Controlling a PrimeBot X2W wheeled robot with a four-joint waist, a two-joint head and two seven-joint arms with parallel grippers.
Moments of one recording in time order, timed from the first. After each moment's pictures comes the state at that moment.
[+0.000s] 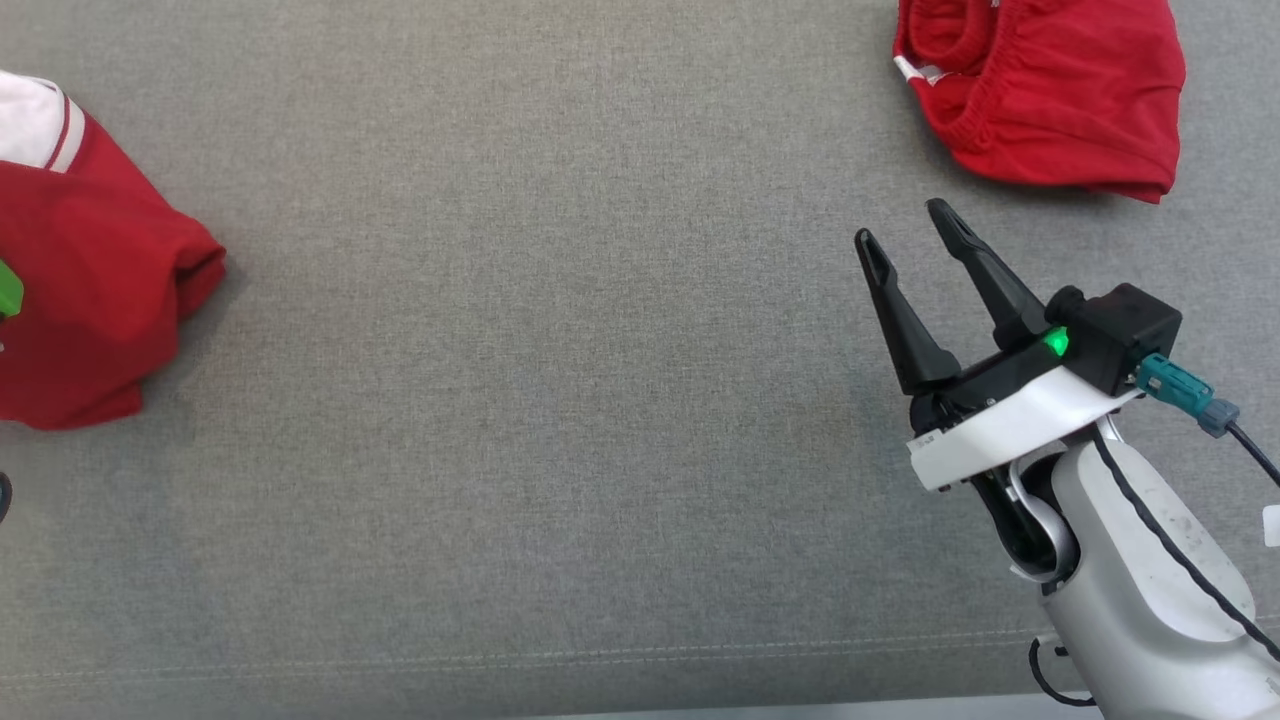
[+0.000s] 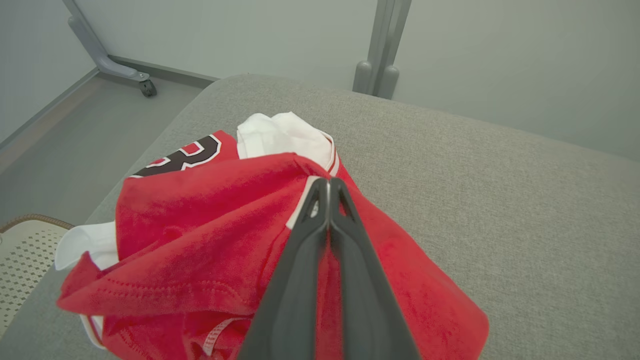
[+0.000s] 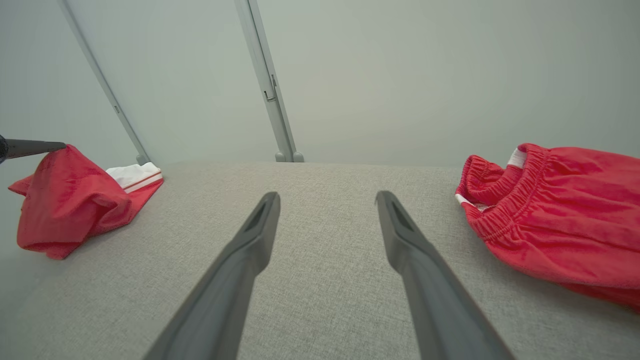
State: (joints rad) left arm -0.78 0.36 0.05 0.70 -0.47 -0.11 0.24; right arm -0.32 -0.21 0.37 0.15 0.36 0.12 -0.26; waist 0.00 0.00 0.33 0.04
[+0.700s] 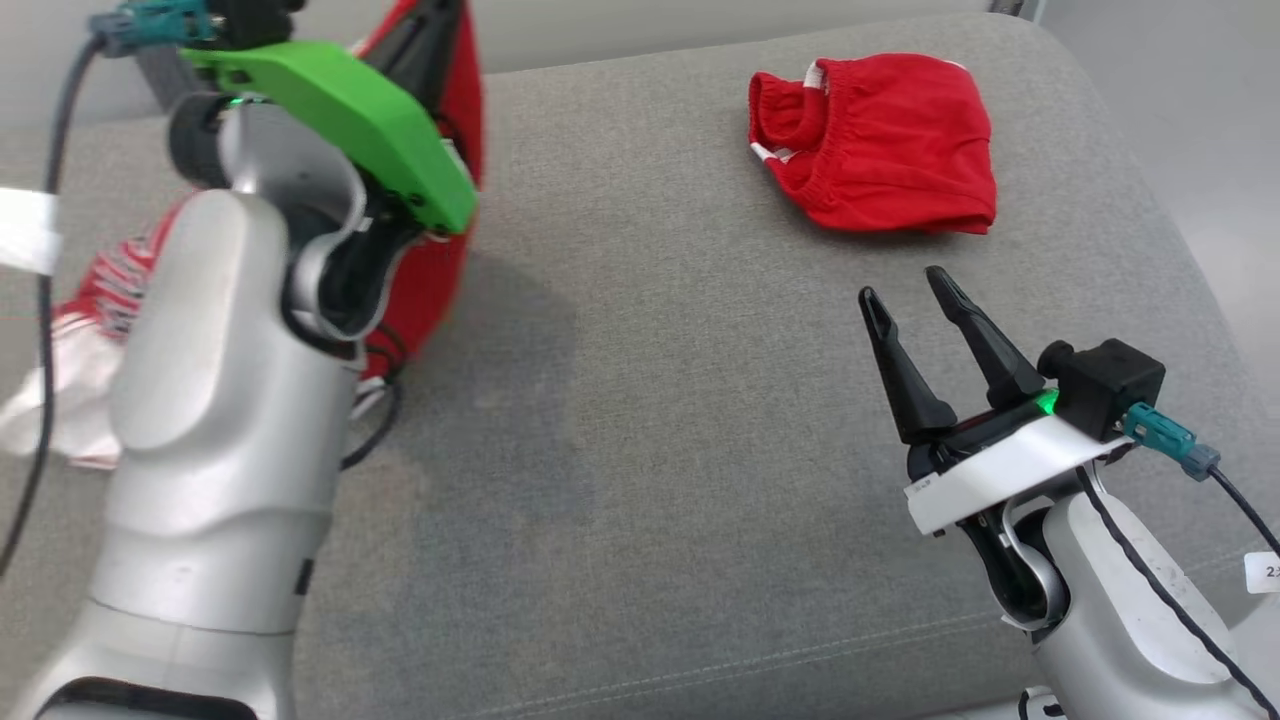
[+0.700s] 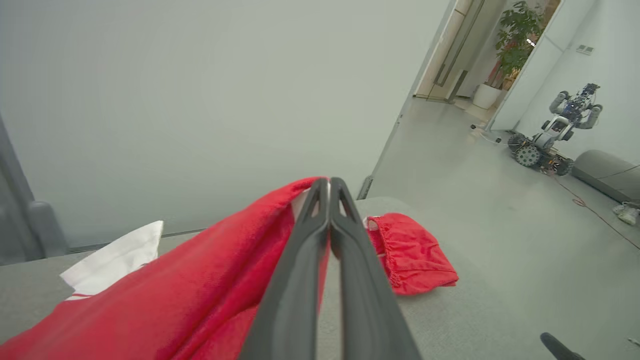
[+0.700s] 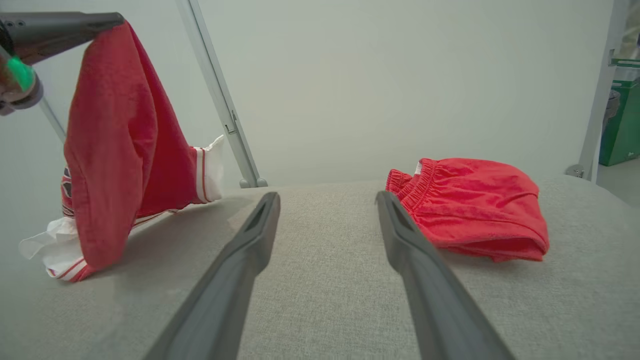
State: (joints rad) left arm -0.85 0.04 -0.32 0.37 -0.69 -0.12 0.24; right arm -0.24 -0.15 0.34 0.20 0.38 0.12 -0.26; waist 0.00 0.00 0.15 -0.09
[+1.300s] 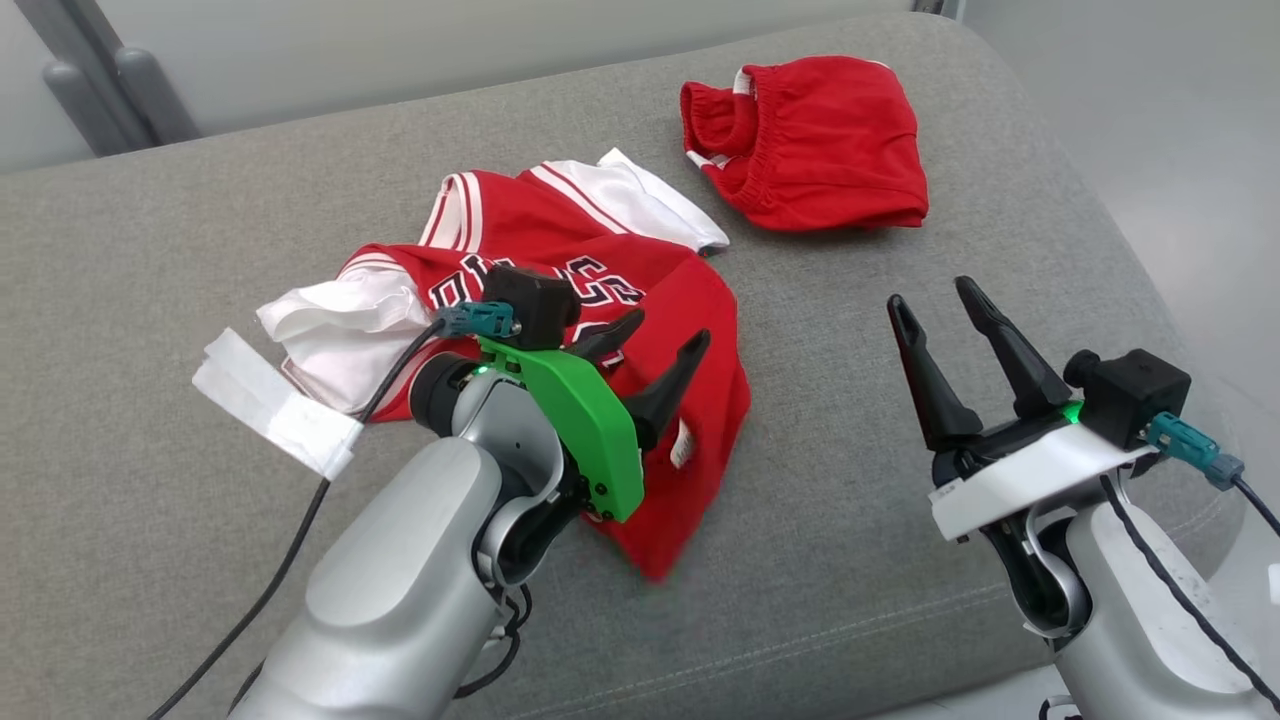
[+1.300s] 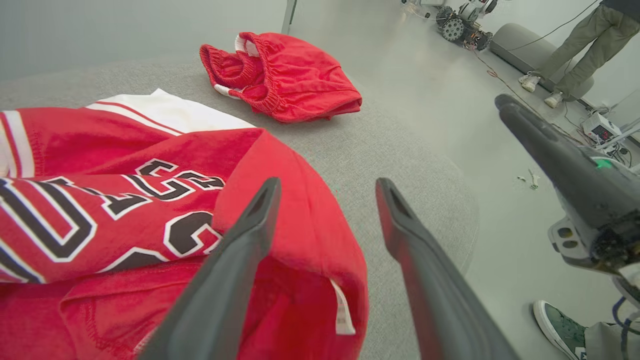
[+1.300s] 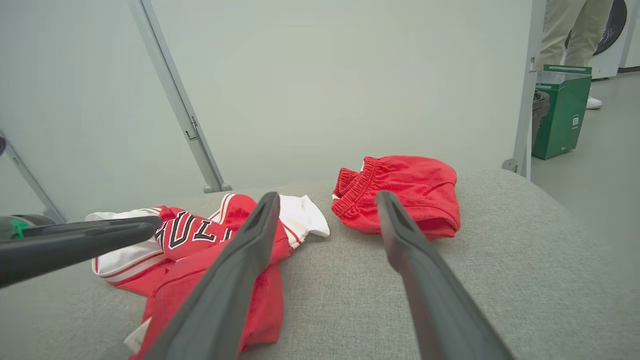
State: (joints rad) left arm -0.58 0.03 -0.70 0.36 -0.77 -0.12 0.18; right arm -0.21 -0.17 0.31 0.20 0.38 0.12 -0.26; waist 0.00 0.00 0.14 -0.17
